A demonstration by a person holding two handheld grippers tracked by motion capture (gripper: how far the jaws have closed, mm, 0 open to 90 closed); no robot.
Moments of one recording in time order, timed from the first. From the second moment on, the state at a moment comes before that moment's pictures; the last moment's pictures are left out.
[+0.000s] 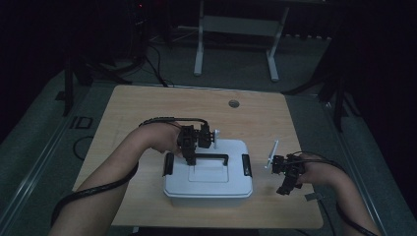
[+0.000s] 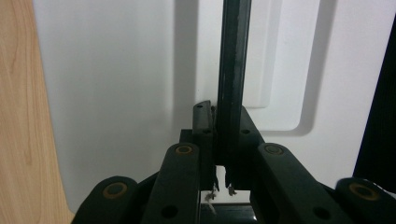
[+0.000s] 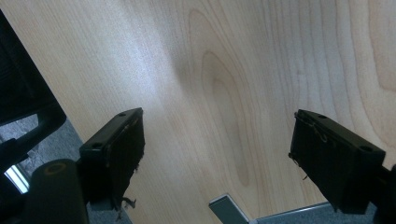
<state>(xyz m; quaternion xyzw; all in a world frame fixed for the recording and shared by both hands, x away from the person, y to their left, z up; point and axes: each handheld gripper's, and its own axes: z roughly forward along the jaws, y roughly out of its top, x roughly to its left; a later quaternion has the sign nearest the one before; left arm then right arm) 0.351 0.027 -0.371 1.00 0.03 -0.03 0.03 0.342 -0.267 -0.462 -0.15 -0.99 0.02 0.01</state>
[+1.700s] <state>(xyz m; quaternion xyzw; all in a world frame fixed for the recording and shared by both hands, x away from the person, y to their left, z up) 0.337 0.175 -0.389 0.97 0.17 0.02 0.16 0.342 -0.264 -0.460 -0.15 -0.99 0.03 0.00</state>
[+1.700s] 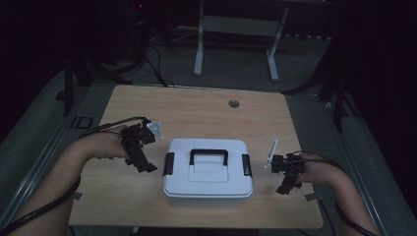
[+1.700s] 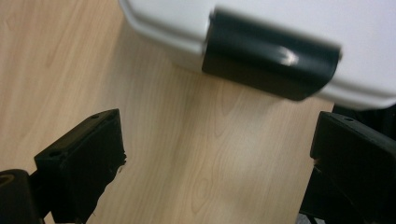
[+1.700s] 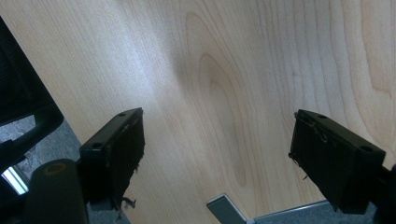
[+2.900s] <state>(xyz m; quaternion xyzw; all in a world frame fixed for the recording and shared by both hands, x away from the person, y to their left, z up) 0.313 0.244 -0.475 0.96 0.24 0.00 0.17 0.342 -0.265 -0.466 -0.16 -0.99 0.02 0.00</state>
